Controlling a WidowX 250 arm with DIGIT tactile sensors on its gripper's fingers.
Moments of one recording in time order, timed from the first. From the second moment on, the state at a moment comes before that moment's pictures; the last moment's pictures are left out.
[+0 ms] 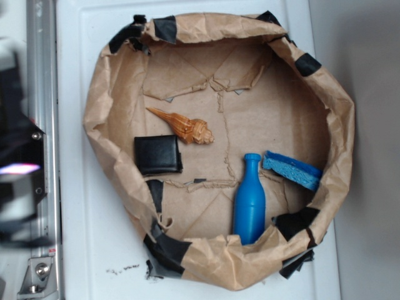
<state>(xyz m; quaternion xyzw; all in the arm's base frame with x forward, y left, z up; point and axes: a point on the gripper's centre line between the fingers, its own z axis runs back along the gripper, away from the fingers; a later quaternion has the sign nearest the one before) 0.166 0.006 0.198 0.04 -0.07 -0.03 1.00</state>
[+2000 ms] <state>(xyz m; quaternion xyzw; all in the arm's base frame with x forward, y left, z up) 0.264 0.023 0.124 0.02 -0.04 0.01 1.00</state>
